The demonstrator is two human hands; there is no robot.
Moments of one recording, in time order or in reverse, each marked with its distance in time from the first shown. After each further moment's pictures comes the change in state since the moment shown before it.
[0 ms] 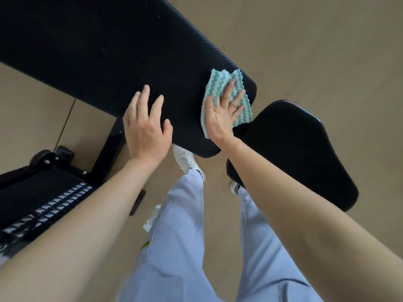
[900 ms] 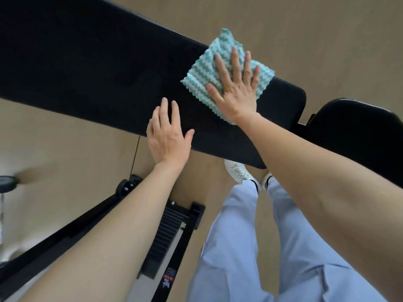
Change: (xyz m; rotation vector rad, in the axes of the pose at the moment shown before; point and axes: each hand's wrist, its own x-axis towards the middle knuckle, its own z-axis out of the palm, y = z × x) left_hand 0.068 -0.069 -0.077 0.380 -0.117 0.070; right_hand 0.065 -0.115 0.018 -0.376 0.111 -0.235
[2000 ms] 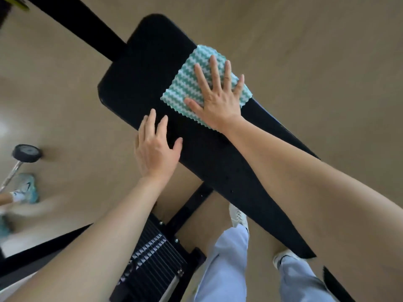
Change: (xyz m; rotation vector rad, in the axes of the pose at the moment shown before) left_hand 0.072 -0.204 -0.071 -0.259 0.265 -0.380; right_hand 0.134 -0.290 -0.022 -0.176 -0.060 -0.470
